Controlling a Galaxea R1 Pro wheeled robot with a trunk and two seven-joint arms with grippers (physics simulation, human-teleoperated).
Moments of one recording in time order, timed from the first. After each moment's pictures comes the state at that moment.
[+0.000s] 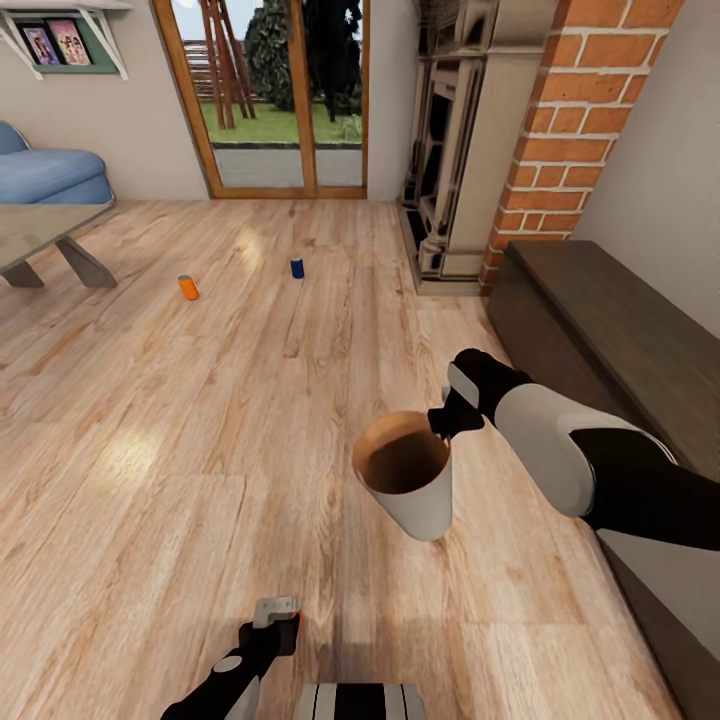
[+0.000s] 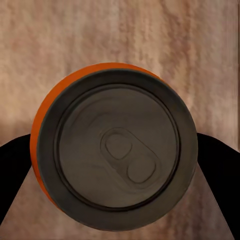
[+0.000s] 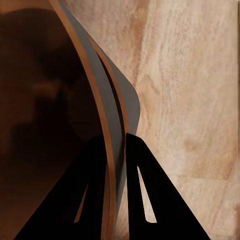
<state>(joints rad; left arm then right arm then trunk) -0.48 -0.09 -0.09 -0.32 0.15 -0.11 0.00 -1.49 0.10 -0.01 -0.05 0.06 1.05 -0.02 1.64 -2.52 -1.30</state>
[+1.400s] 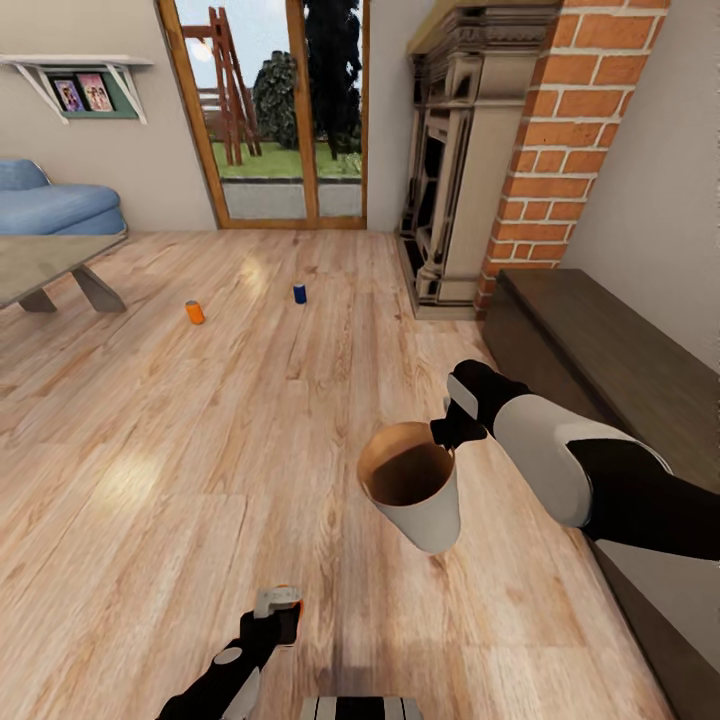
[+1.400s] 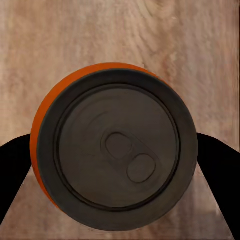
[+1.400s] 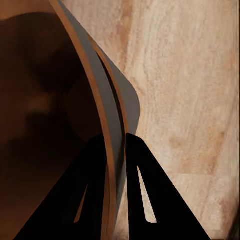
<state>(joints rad) -0.48 -0.09 -0.09 -0.37 0.15 -0.11 0.00 -1.45 0.09 -0.01 -0.05 0.06 1.05 -0.06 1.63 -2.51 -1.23</state>
